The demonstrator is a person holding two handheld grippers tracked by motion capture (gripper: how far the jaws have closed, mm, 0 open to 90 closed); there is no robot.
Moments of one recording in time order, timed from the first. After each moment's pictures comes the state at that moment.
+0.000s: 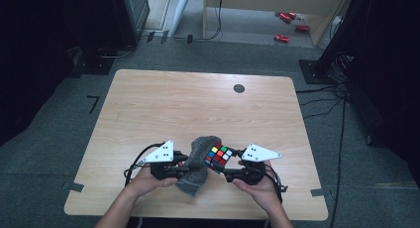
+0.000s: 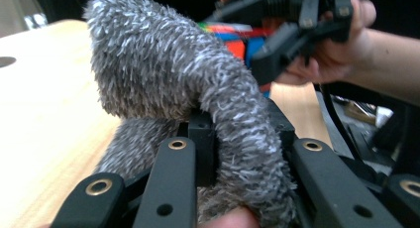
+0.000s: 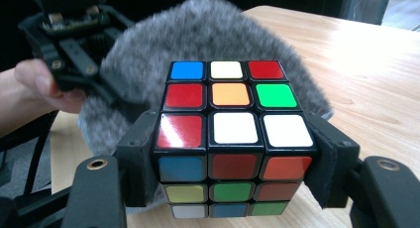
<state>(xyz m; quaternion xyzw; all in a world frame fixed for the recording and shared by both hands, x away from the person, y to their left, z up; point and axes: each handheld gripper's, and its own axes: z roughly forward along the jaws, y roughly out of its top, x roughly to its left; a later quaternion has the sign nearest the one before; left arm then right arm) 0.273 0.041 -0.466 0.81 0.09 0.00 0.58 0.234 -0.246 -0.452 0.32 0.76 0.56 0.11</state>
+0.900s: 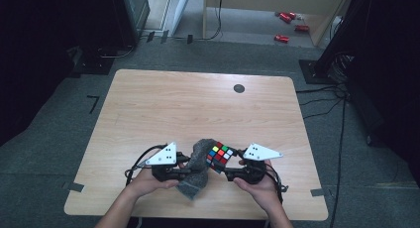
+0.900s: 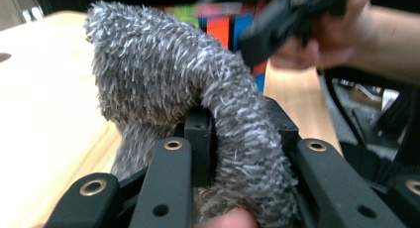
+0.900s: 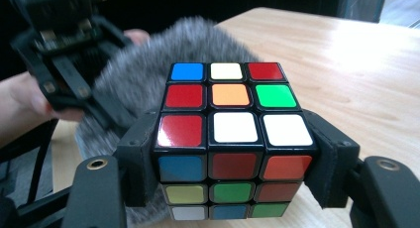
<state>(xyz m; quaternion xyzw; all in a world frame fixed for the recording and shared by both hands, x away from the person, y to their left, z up) 0.270 0.041 -0.460 0.81 0.09 0.01 0.58 0.235 -0.248 -0.455 0.33 0.75 0.56 0.10</state>
